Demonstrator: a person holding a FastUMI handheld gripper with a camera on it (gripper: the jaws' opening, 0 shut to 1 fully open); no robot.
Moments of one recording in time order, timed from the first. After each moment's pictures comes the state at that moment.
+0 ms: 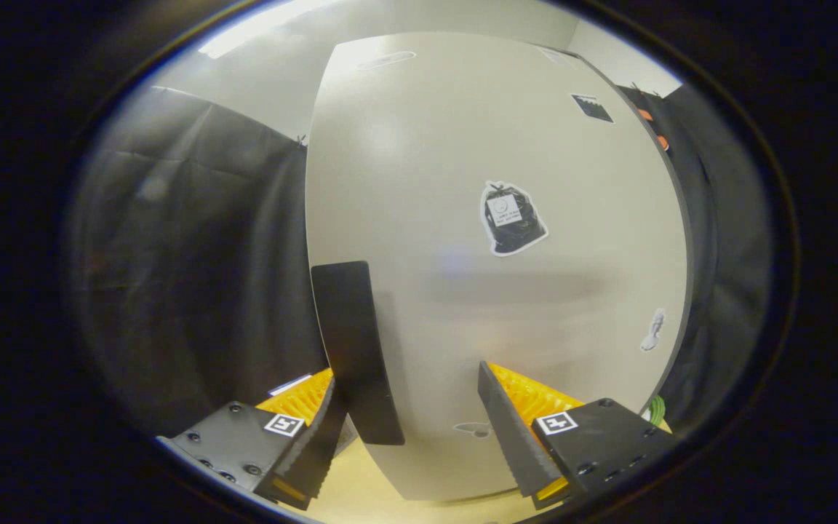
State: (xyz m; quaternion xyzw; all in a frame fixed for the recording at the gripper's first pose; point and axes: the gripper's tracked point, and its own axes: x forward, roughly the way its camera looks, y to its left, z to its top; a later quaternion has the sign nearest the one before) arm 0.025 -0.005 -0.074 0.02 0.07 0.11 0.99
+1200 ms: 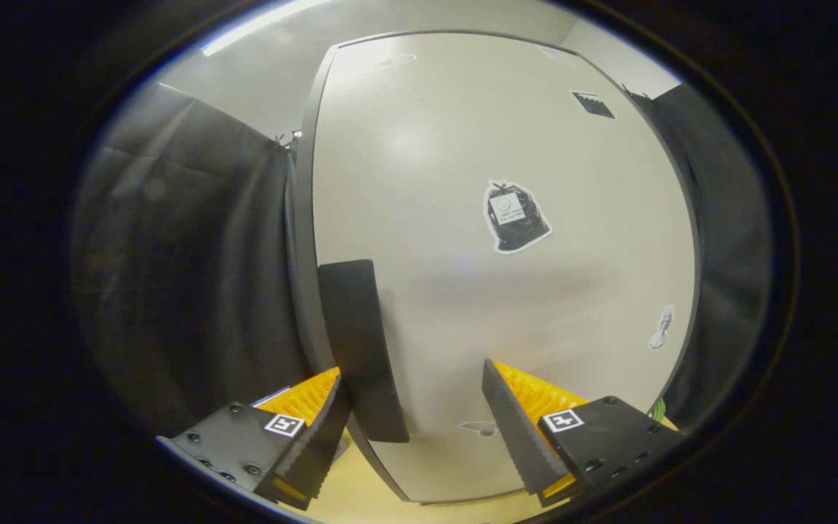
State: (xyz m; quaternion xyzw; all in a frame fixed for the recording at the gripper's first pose) arm 0.019 0.000 -0.074 0.03 0.06 0.08 0.99
